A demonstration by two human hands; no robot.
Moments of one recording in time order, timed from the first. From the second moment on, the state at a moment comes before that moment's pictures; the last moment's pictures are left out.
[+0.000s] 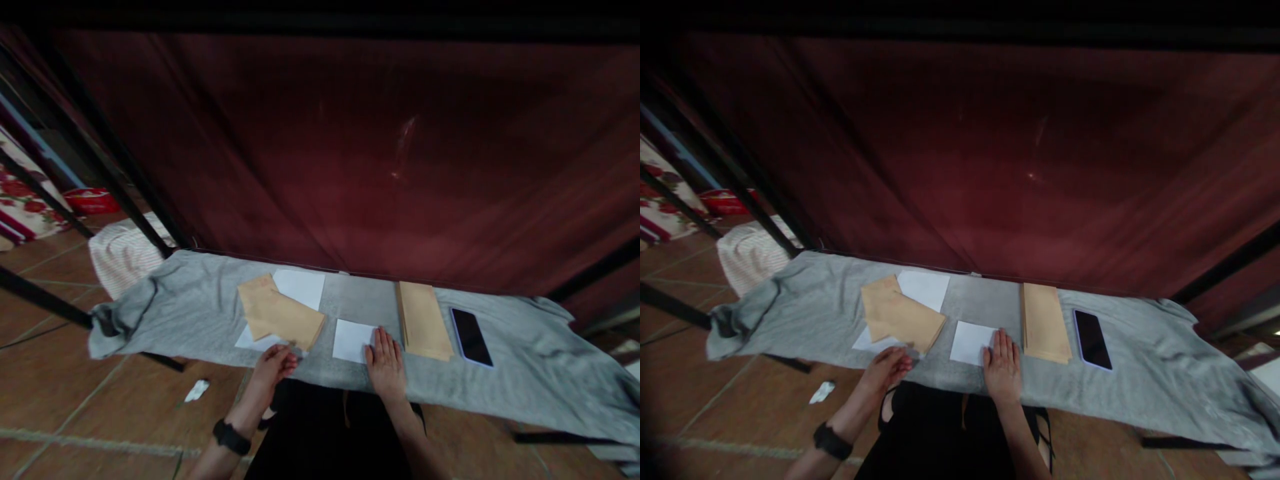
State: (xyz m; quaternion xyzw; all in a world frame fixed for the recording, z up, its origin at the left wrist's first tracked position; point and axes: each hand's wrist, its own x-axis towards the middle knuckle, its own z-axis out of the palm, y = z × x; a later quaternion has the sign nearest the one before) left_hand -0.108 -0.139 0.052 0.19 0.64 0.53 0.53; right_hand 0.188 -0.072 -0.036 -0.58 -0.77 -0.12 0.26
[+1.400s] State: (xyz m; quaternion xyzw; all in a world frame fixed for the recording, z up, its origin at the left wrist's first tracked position) left_hand 0.028 -0.068 -0.014 0.78 0.61 0.14 -0.04; right_hand 0.178 -0.076 -0.008 -0.56 -0.80 0.01 0.23
